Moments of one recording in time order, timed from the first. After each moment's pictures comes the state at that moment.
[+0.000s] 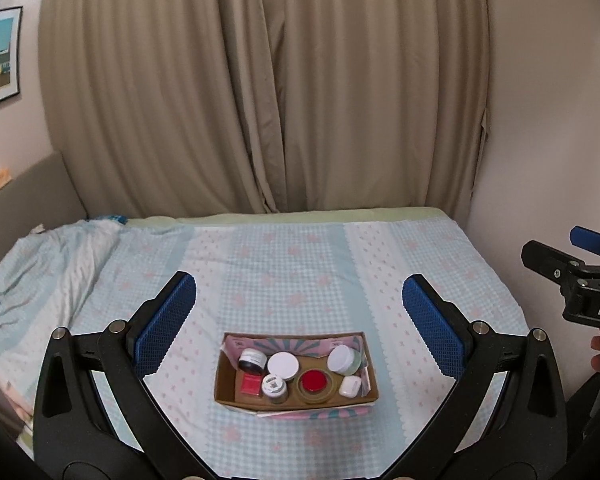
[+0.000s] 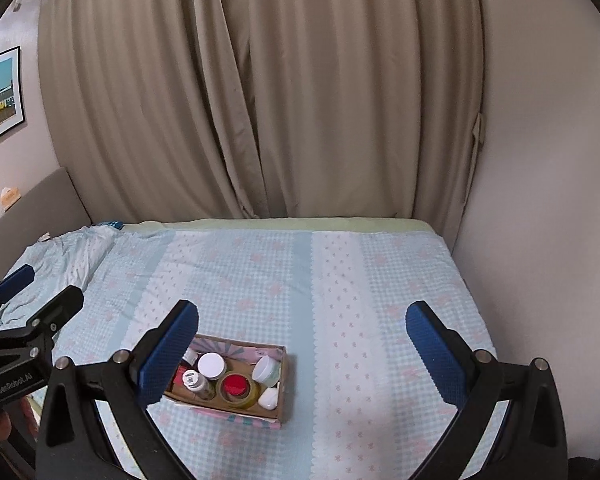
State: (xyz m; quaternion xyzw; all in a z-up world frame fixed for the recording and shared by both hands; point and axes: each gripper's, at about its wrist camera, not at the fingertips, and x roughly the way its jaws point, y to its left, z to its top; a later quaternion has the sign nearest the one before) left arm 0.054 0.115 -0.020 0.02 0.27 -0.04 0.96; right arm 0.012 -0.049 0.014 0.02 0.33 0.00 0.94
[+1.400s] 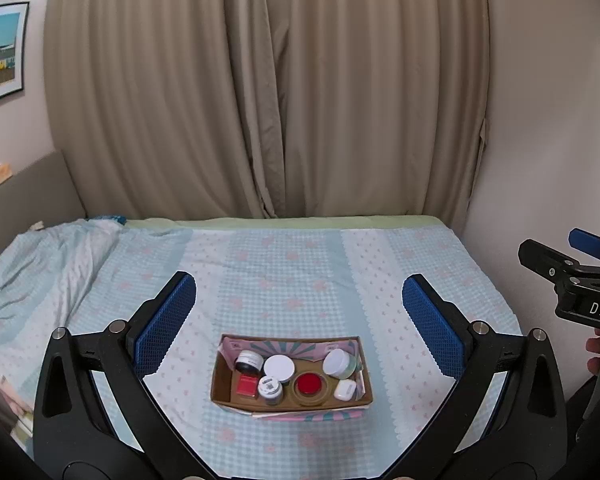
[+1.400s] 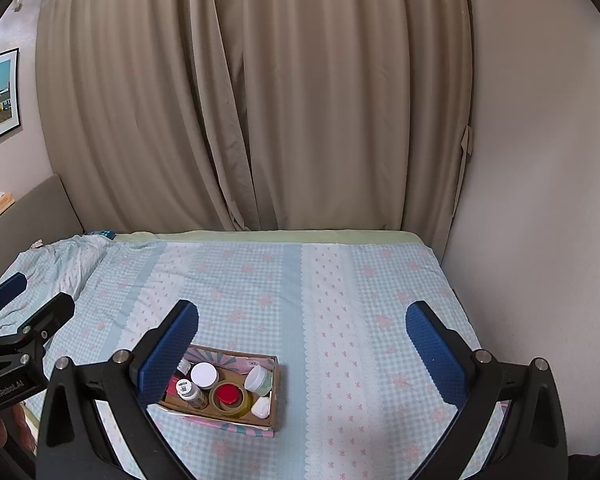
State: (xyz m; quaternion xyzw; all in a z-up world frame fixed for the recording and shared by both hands) left arm 0.043 0.118 -0.017 0.01 0.26 -0.03 0.96; right arm 0.006 -0.060 0.021 0.01 0.32 -0.02 0.95
